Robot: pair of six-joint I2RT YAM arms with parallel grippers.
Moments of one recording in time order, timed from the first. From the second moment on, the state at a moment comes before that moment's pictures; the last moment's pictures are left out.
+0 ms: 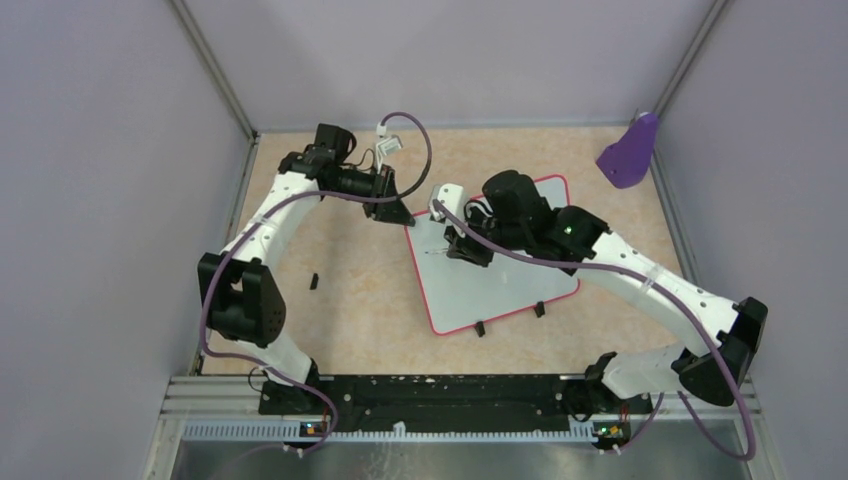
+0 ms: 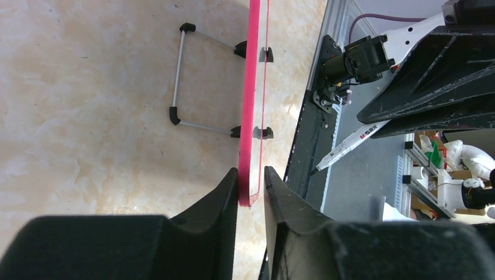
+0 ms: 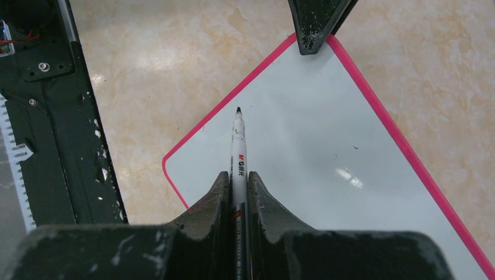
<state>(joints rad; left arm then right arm) -0.24 1.65 1.50 -0.87 1.11 0.23 0.89 1.30 1.34 -0.67 -0.25 -0.33</state>
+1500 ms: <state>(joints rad) -0.24 1.66 1.49 -0.85 1.11 0.23 0.97 1.38 1.33 -0.60 -0.10 -0.38</state>
